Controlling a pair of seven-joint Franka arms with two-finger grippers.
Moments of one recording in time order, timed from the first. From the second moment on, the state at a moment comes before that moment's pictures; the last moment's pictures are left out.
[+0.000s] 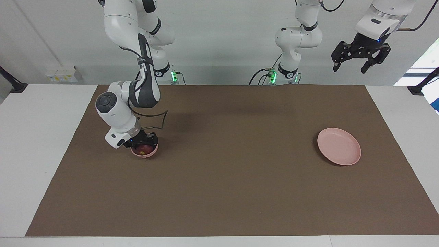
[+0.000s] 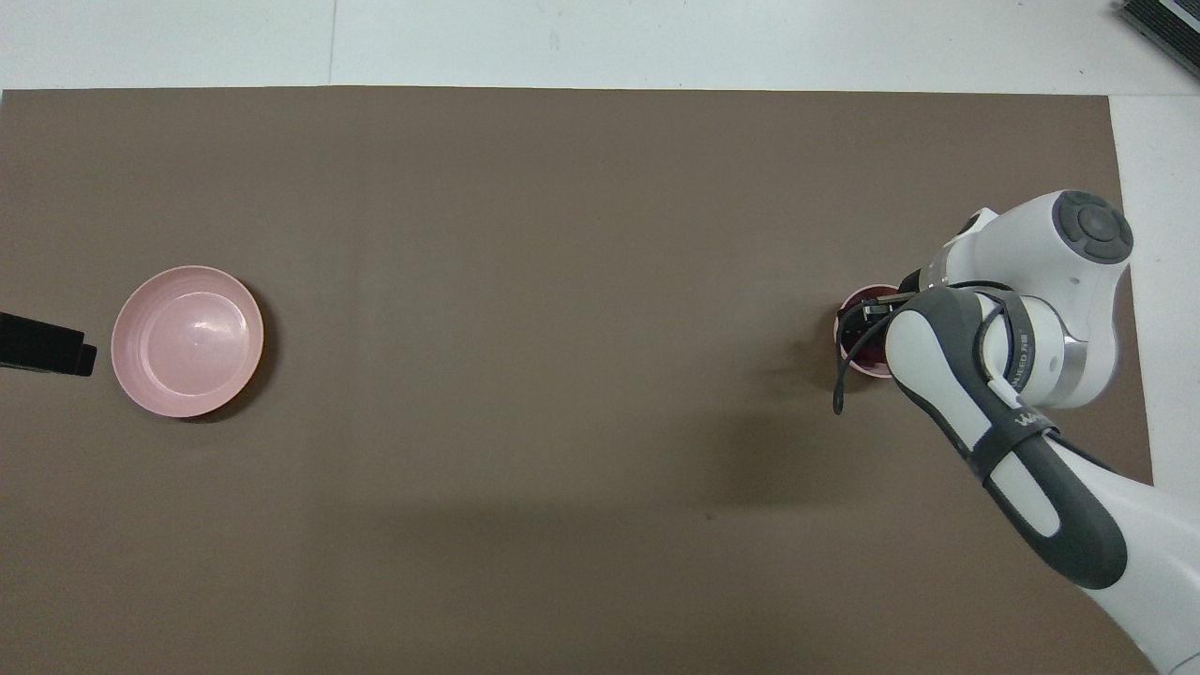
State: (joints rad) left arm -0.07 -0.06 -0.03 -1.43 0.01 1.34 0.07; right arm 0.07 0.31 -0.06 -1.95 0.13 2.19 -0.14
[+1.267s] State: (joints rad) left arm -0.07 -0.06 -0.03 -1.43 0.01 1.34 0.07; right arm 0.07 0.08 -0.07 -1.81 0.08 2.00 -0.12
